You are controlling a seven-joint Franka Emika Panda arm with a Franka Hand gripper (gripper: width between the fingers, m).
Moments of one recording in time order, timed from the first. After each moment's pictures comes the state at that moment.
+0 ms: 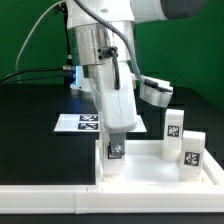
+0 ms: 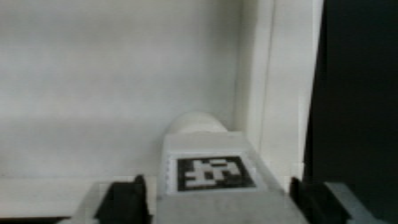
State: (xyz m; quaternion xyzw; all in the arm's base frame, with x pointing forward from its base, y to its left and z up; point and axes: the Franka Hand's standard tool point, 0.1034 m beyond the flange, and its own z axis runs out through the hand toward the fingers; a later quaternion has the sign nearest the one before) arm 0.633 -0.010 0.069 -0.72 0.69 -0.01 0.10
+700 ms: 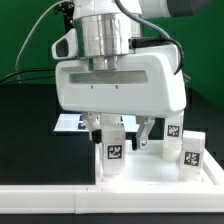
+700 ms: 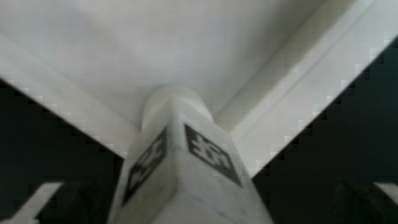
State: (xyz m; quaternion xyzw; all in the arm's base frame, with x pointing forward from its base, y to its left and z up) arm 0.639 -0.008 0.078 -0.92 0.37 -0.06 0.07
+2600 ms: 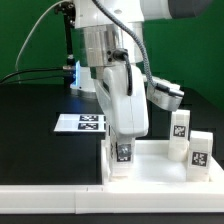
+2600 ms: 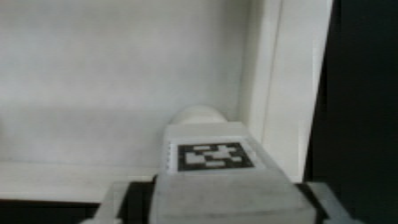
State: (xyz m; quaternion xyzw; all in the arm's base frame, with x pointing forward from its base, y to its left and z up) arm 0.636 -0.002 0.069 -0.75 0.66 0.00 0.07
